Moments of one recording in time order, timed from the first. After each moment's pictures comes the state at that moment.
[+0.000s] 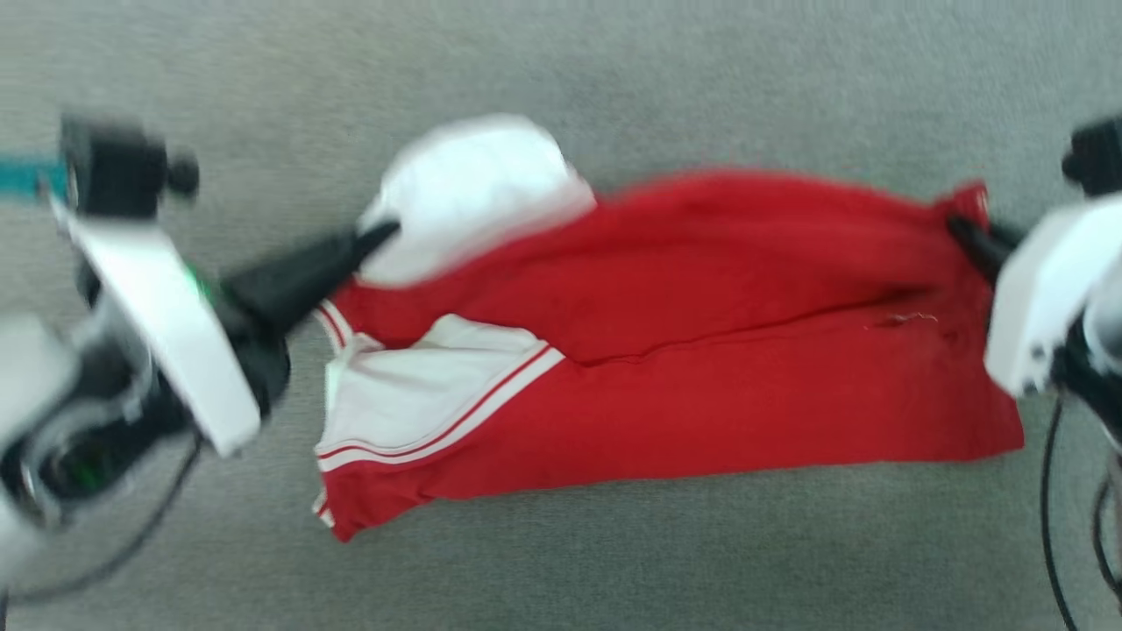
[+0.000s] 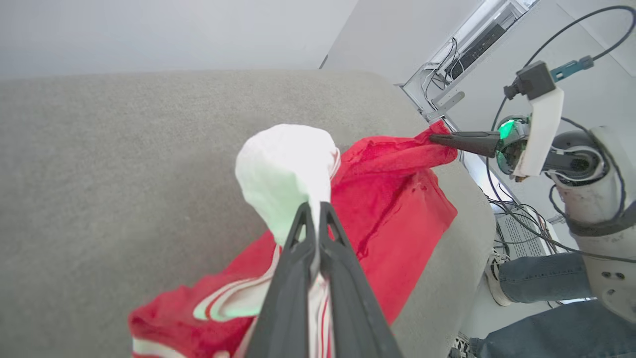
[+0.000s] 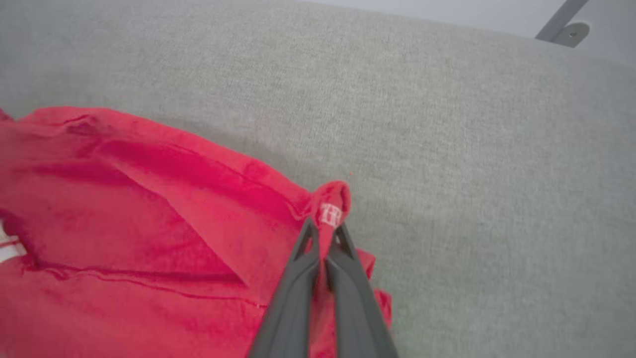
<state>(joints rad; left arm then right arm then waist) -0.97 1.02 -1.09 -0.12 -1.54 -0.13 0.06 -0.47 -0.31 -0.02 -0.13 0.41 0.13 0.92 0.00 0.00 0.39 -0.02</state>
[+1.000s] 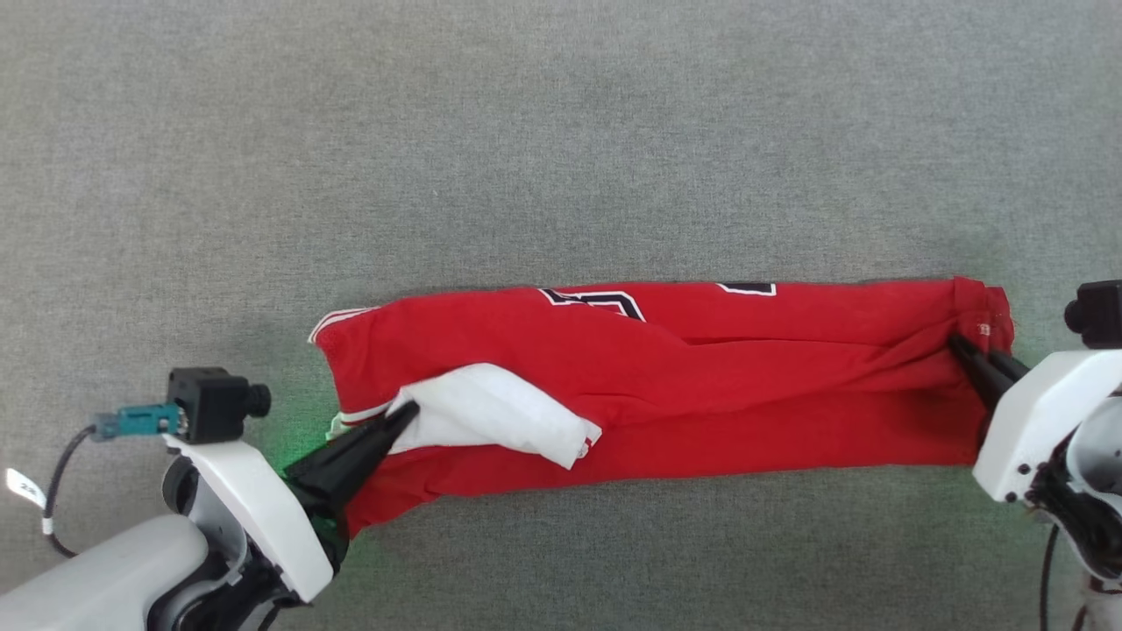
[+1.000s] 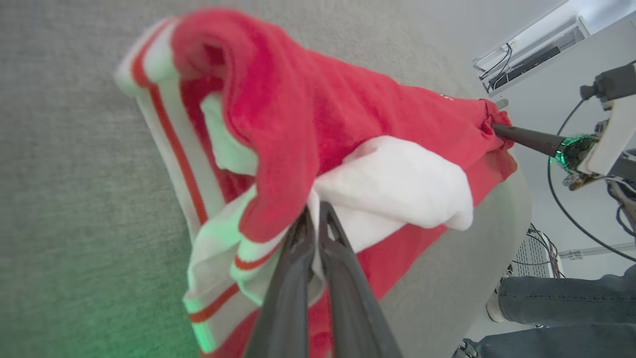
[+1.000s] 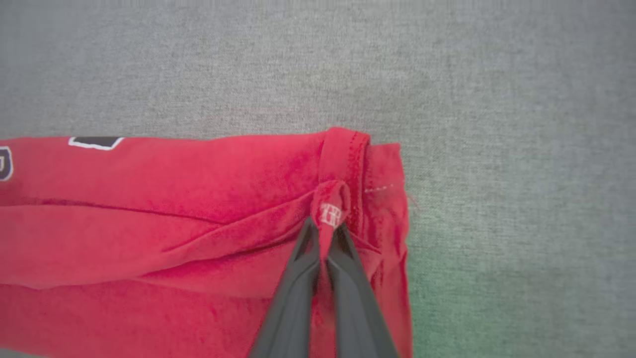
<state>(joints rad) -0.65 0.89 -1.23 0.07 -1.45 -0.13 -0.26 -0.20 -0.23 -0.12 -0.08 0.41 0.13 0.69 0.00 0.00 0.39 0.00</state>
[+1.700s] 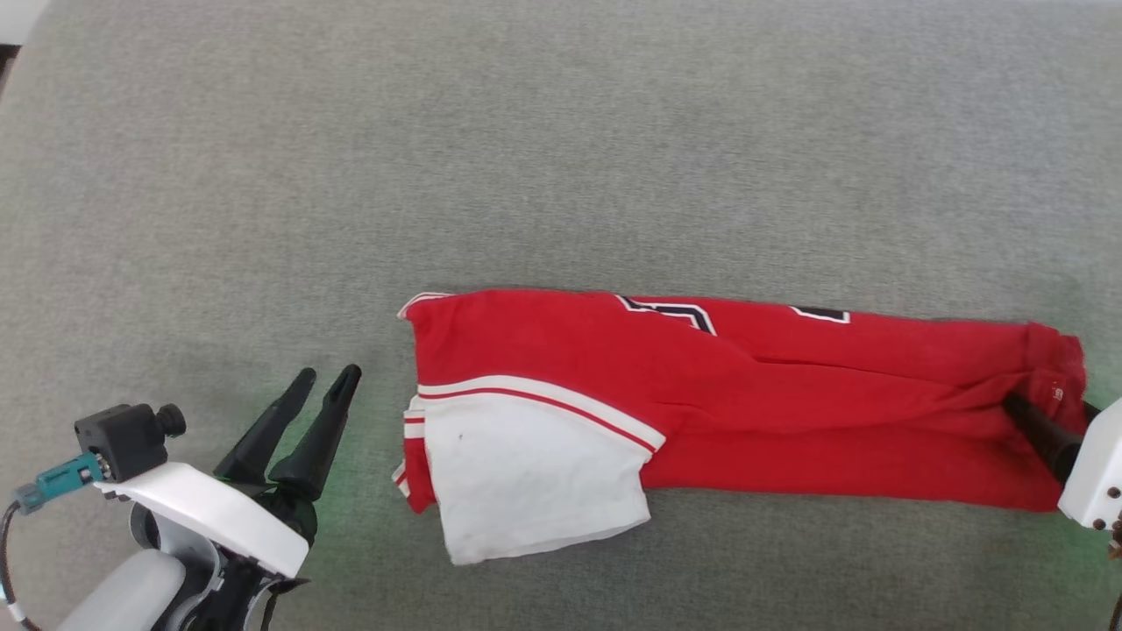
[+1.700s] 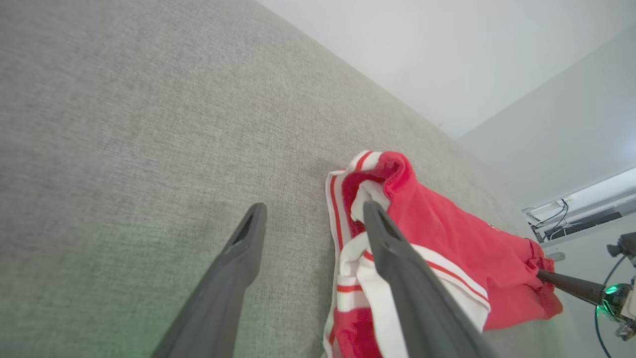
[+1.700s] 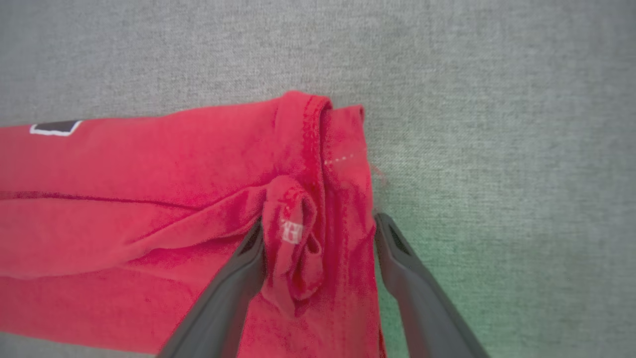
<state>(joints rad) -0.29 0.69 -0.67 0.15 -1.30 -0.13 -0.26 -0.15 -0.25 -0.28 -0.06 0.46 0.13 0.87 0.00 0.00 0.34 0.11</state>
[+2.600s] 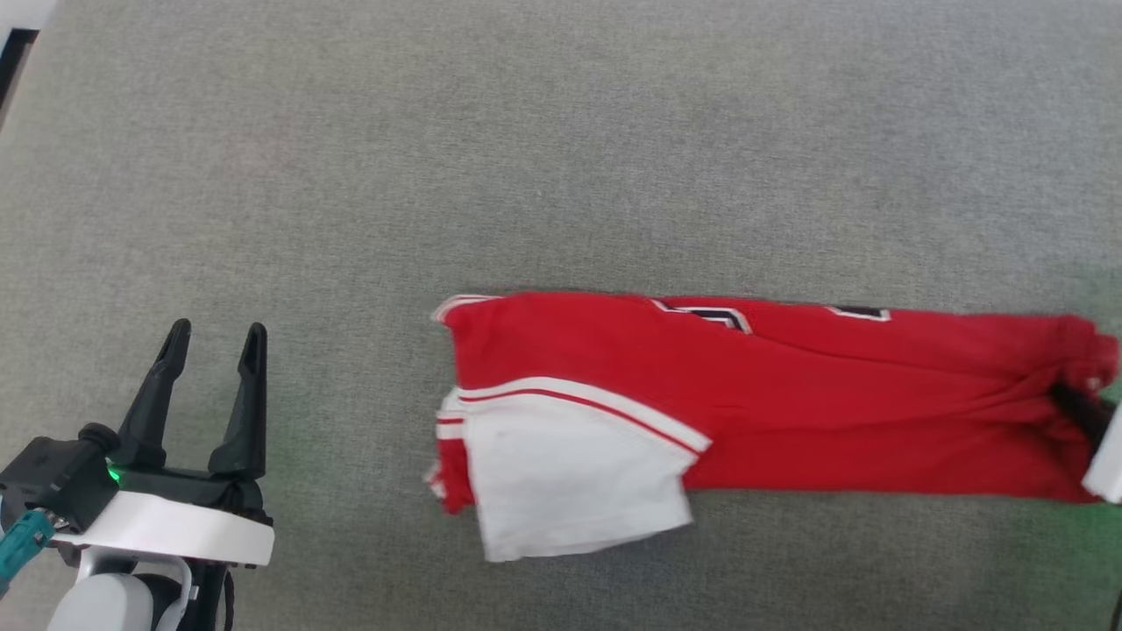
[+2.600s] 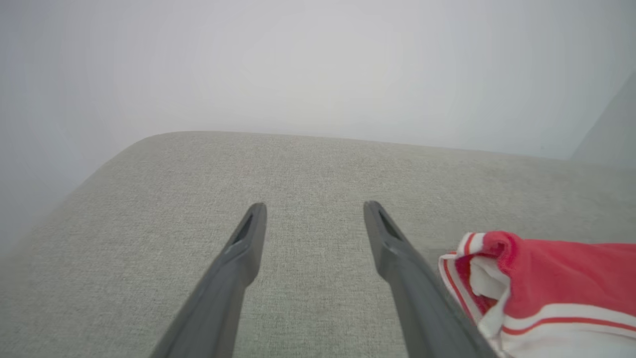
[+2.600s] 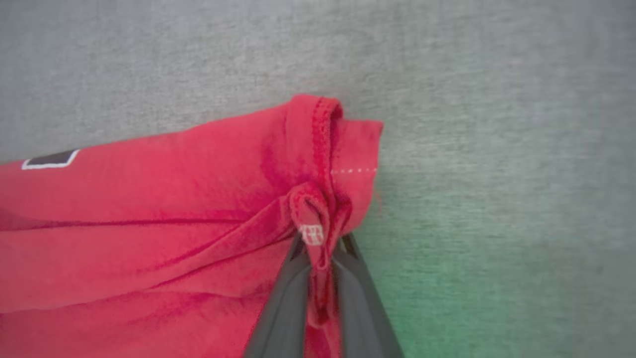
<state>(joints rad) -0.10 0.35 -0.07 0.05 -0.48 -0.13 -0.26 -0.22 -0.23 -0.38 0.01 0.45 0.13 0.92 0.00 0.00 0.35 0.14</state>
